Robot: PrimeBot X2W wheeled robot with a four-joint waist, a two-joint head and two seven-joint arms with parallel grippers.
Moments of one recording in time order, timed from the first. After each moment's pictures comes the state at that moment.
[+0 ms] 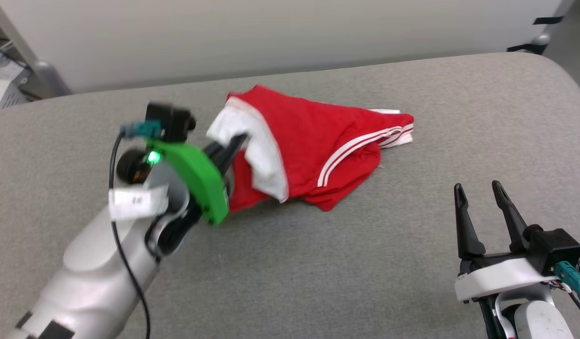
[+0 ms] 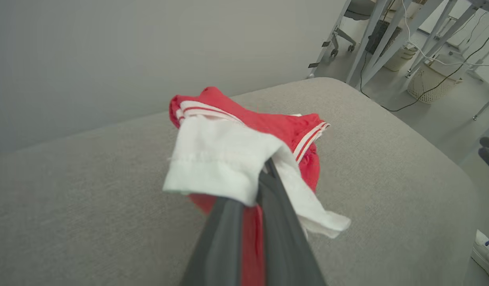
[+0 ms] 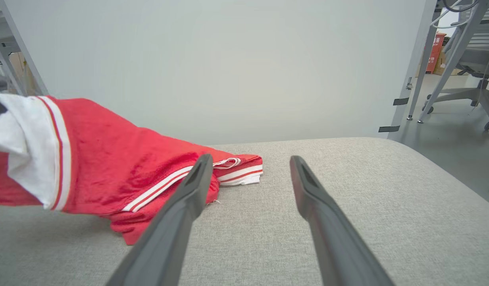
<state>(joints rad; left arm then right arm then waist) -0.71 0.43 -0.73 0.38 -0.94 -0.12 0.06 -0.06 -0.05 0.00 0.07 0.14 0.13 -0.26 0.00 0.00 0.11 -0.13</state>
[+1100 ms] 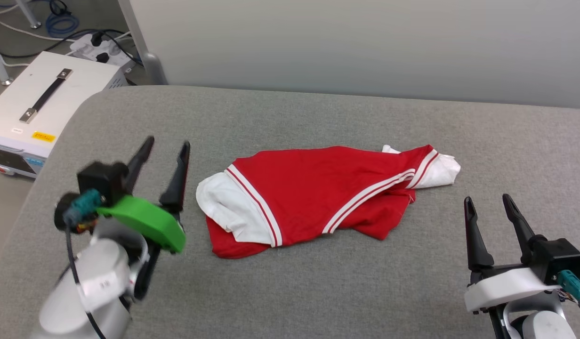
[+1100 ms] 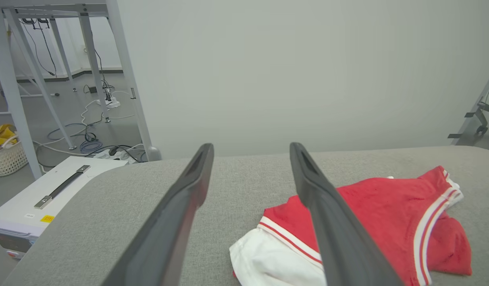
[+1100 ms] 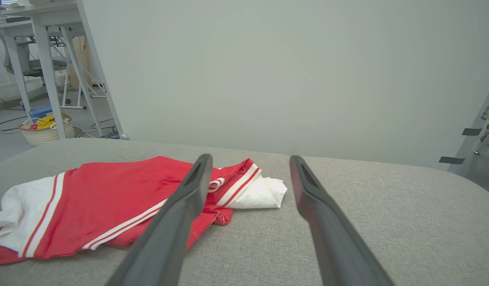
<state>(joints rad) -0.48 0.48 -0.52 0.35 -0.69 0.01 -0.26 -0.04 -0.05 -0.05 0.10 0.07 0.13 -0.26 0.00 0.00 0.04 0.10</state>
